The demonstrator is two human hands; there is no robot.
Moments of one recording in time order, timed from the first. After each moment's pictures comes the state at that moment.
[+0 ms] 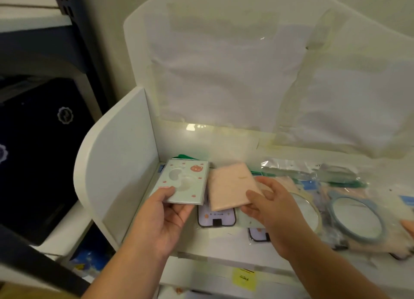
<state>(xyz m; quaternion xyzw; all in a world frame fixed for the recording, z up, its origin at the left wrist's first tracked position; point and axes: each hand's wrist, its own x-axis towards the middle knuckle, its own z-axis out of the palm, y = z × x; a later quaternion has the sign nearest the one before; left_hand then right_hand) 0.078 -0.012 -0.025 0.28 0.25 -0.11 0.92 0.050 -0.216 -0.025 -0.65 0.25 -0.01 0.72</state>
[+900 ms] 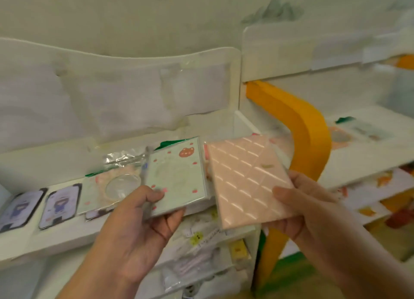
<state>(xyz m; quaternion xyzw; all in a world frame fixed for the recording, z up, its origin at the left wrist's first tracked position) -0.184 -0.319 0.067 0.41 0.11 -0.24 0.87 -0.313 -0.514 0.060 -0.49 0.18 -0.13 0.84</state>
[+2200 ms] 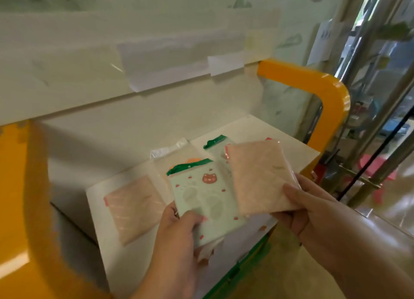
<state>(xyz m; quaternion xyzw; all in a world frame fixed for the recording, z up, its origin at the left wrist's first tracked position) -0.248 -0.829 0.000 0.54 0.02 -0.39 0.74 -0.397 -0.974 0.019 -0.37 0.36 -0.31 0.80</state>
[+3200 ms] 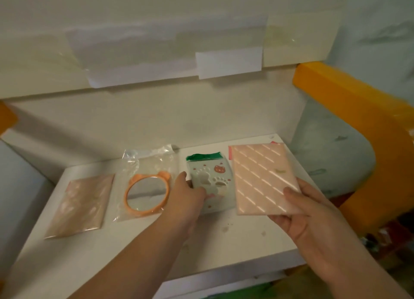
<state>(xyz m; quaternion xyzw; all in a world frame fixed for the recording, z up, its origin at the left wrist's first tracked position) -0.222 -1.078 -0.045 0.75 0.05 -0.21 0.63 -0.366 -1.239 -0.011 -0.42 0.25 -0.13 0.86</state>
